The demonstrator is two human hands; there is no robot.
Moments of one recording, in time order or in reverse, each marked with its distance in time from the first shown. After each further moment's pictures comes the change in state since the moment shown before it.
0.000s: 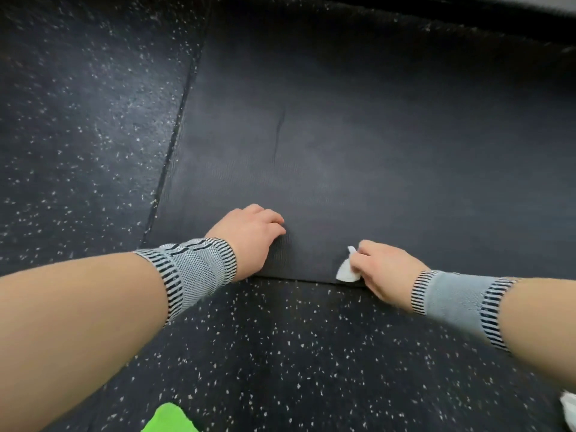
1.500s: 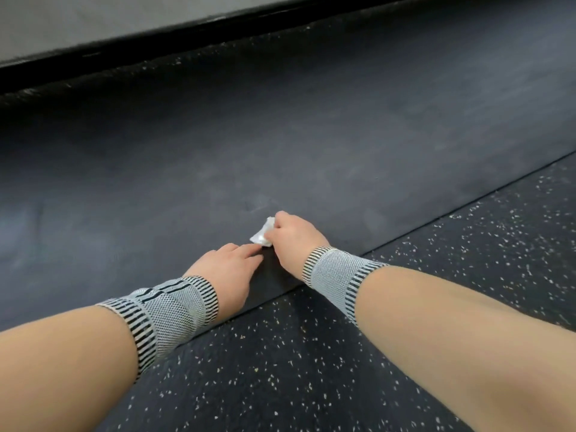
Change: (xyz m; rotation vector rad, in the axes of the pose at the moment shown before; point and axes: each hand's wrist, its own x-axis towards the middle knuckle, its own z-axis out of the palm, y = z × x) left_hand 0.145 0.252 -0.026 0.307 -0.148 0.285; right_hand -0.079 0.157 0.053 0.540 0.478 0.556
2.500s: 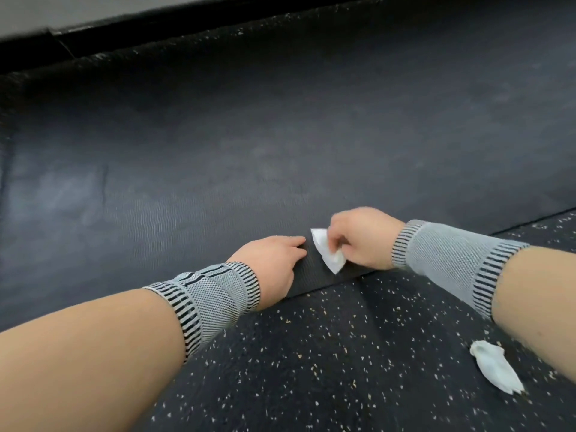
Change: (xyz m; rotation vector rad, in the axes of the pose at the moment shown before) left_hand -0.011 -0.011 0.009 -0.217 0.017 -0.015; right_hand -0.001 0.012 -0.031 -0.253 -0.293 -0.309
